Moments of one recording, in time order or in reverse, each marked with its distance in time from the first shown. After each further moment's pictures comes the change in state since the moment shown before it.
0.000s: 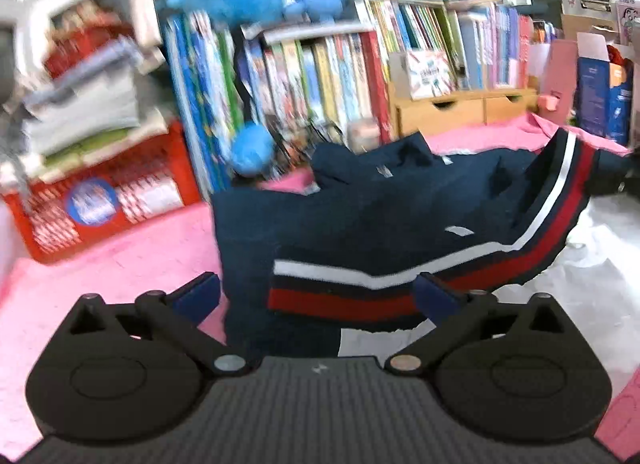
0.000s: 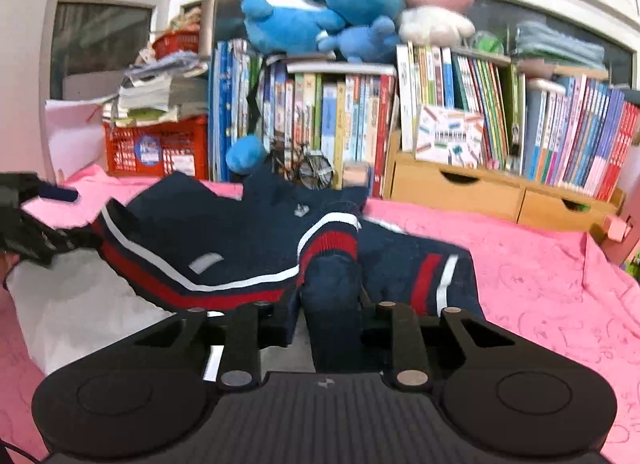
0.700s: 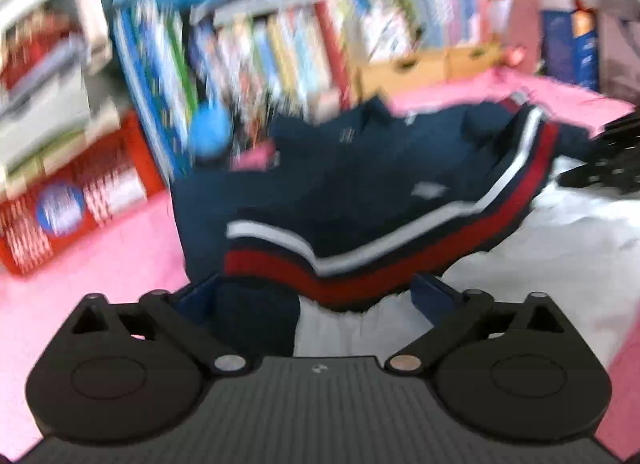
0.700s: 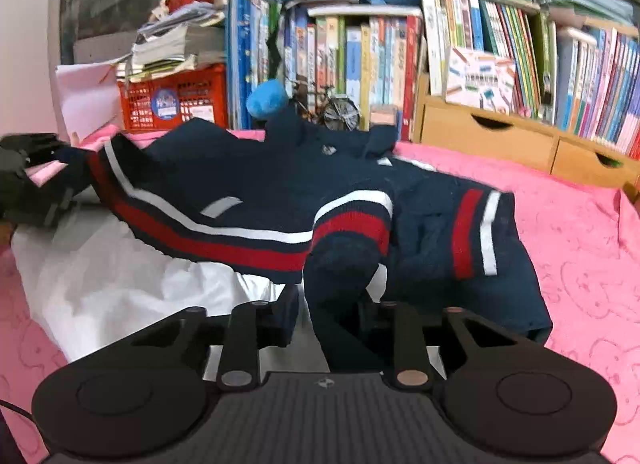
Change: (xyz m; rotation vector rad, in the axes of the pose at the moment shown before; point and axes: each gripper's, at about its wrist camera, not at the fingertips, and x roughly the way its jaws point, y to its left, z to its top) left arm 0.016 -0.021 -0.008 0.089 0.049 -0.020; right arm 0.025 0.000 -0.020 0.025 0.132 0.059
